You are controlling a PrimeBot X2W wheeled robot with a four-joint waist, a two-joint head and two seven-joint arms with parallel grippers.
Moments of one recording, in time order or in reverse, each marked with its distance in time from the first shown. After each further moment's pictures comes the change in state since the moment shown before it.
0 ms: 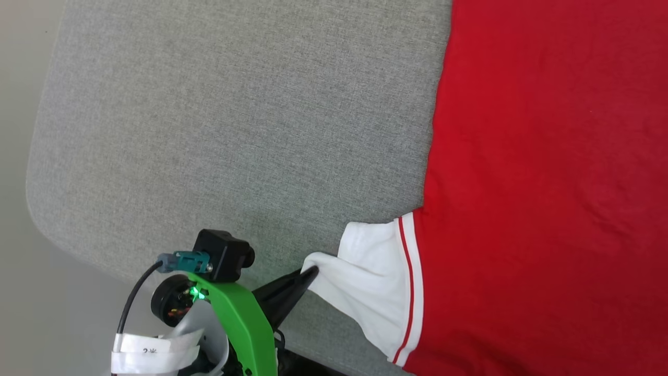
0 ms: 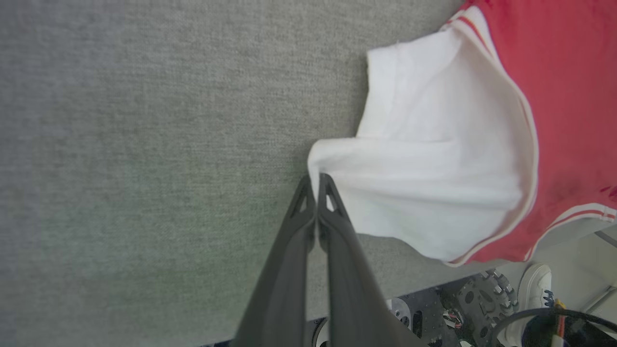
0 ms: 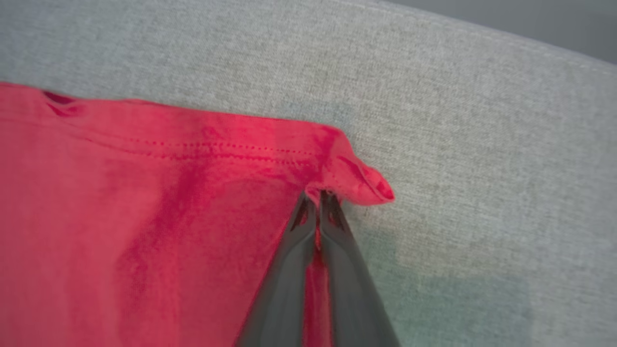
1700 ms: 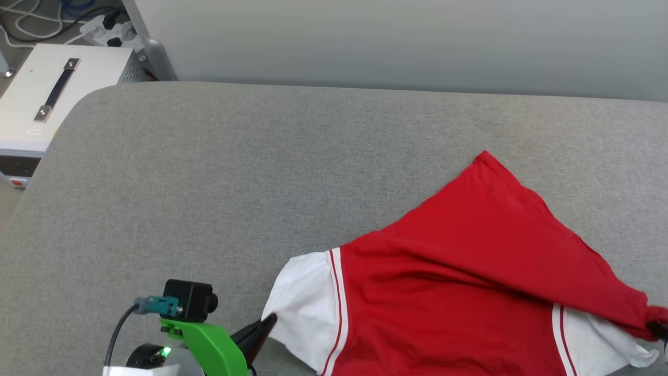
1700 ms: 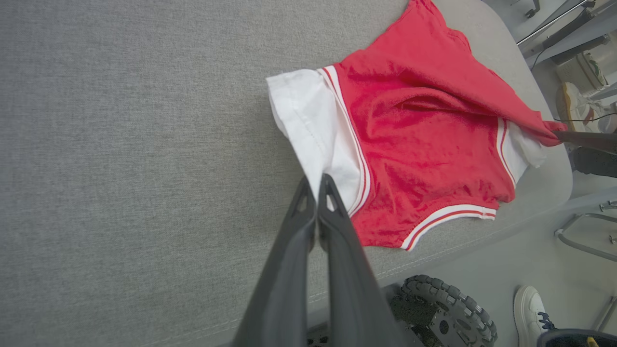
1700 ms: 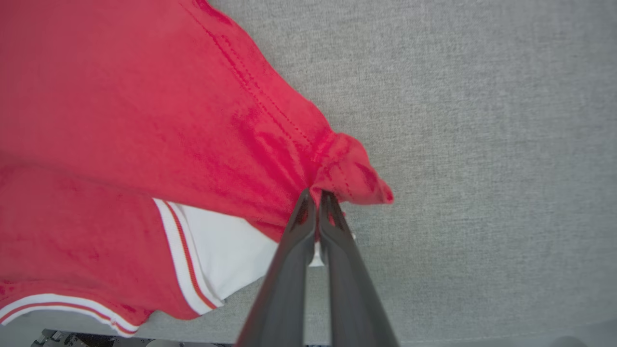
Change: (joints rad) left arm 0.178 0.018 0.045 0.092 -0.070 0.108 -0.057; right arm 1.045 0.180 -0.244 -0.247 0.144 0.000 -0.277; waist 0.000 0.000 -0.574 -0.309
